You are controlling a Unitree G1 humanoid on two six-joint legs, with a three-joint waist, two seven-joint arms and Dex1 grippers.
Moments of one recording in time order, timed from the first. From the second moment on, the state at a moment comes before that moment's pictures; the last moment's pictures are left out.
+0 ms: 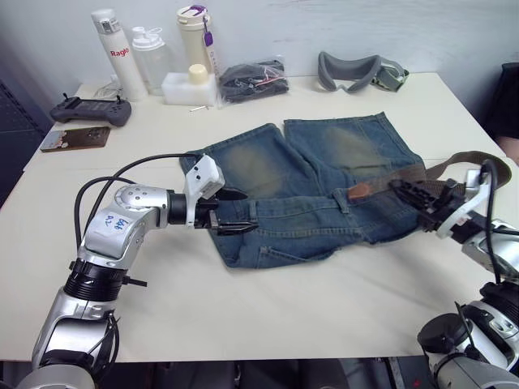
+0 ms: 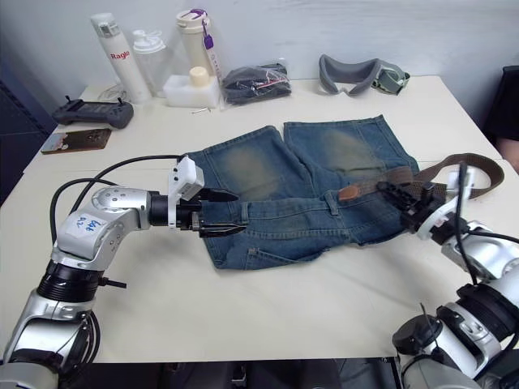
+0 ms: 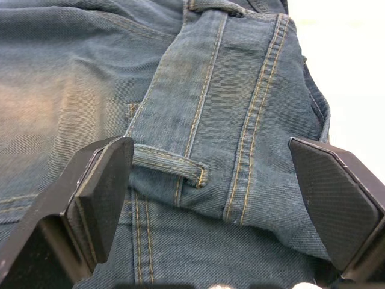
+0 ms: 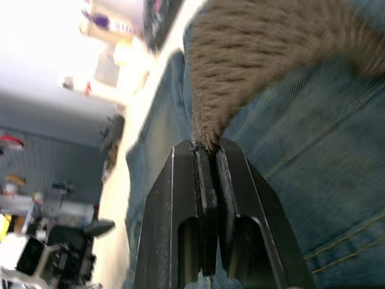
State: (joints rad) left arm -0.62 0.62 -0.13 -0.08 -0.41 0.69 -0.97; right arm -0.60 -0.40 -0.99 0.11 1.19 1.56 0.03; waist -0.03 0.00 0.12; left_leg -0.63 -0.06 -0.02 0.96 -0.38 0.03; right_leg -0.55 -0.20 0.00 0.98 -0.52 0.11
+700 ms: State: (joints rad) left arm -0.62 0.64 -0.13 -0.07 -0.40 0.68 -0.97; right arm -0.50 -0.29 -0.79 0.04 1.38 1.46 -0.09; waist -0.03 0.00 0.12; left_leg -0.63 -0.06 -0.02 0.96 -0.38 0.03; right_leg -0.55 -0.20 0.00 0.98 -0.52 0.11
